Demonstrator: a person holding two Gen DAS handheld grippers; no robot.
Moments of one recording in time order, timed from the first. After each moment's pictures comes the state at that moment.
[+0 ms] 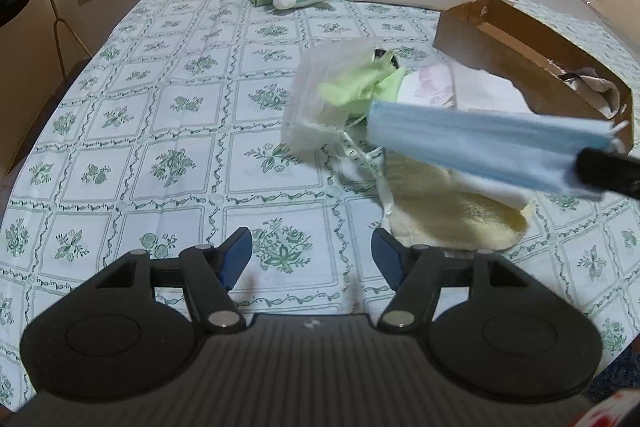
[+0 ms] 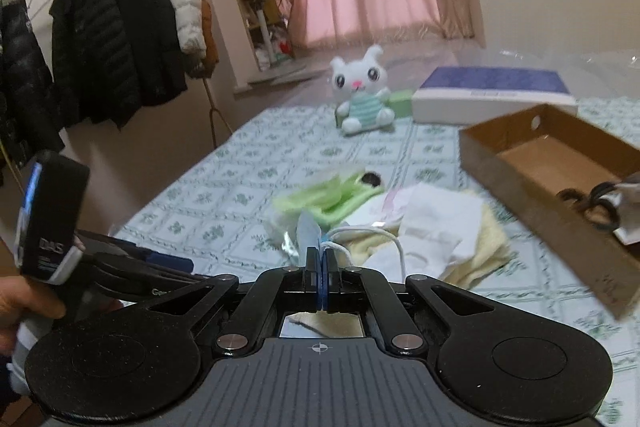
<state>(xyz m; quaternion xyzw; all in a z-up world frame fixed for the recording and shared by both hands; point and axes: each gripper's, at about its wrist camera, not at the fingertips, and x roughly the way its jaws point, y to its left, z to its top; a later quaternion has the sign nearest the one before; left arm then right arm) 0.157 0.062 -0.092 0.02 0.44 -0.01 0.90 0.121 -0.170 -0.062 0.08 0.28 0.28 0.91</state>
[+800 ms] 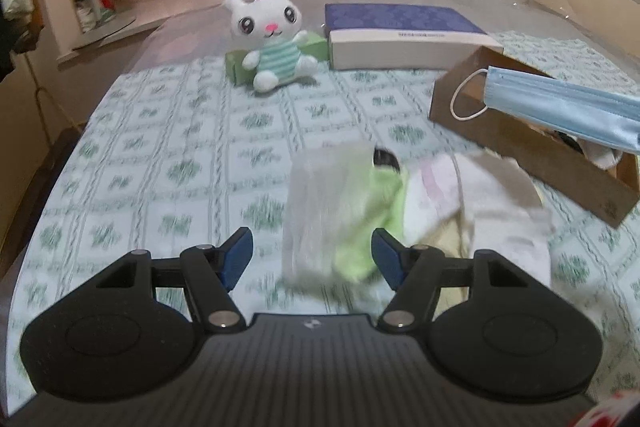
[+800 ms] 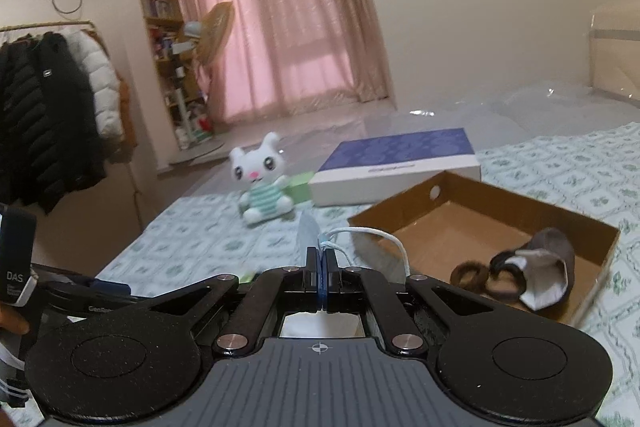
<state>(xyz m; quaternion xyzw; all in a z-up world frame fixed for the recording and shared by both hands) 0.229 0.061 -0.061 0.06 0.38 -0.05 0.92 0.171 -0.239 -0.038 0.12 0.20 0.16 0.96</state>
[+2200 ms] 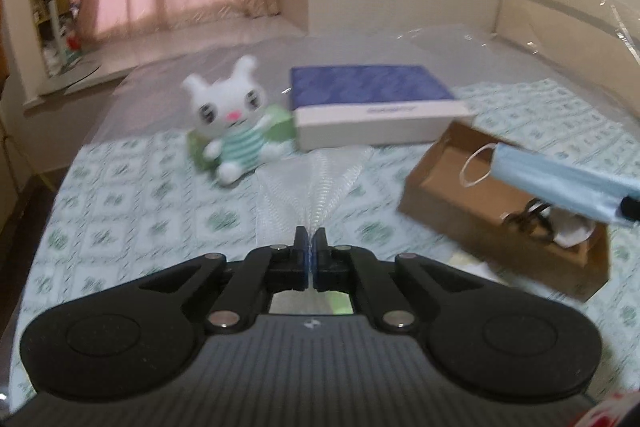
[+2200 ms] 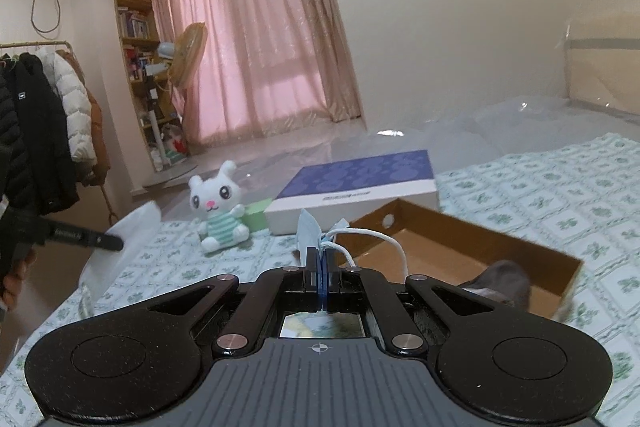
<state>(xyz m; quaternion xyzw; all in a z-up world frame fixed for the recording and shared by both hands) 0.298 0.046 0.006 0.05 0.33 -0.10 0.94 0.189 -0.299 -0.032 0.13 0.18 0.12 0.97</state>
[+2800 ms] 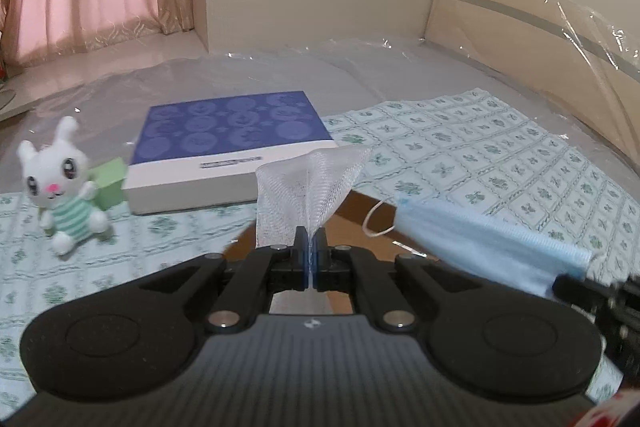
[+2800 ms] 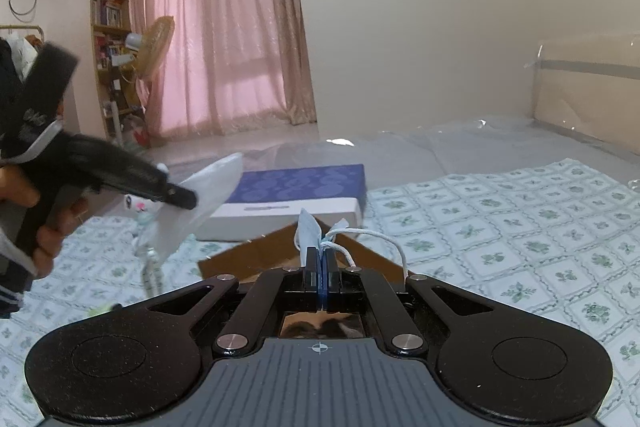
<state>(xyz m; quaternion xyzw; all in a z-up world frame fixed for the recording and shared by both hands) 0.363 -0.175 0.019 0.04 0.32 -0.19 0.93 0.217 -0.386 -0.037 0.08 0.19 0.08 0.98</state>
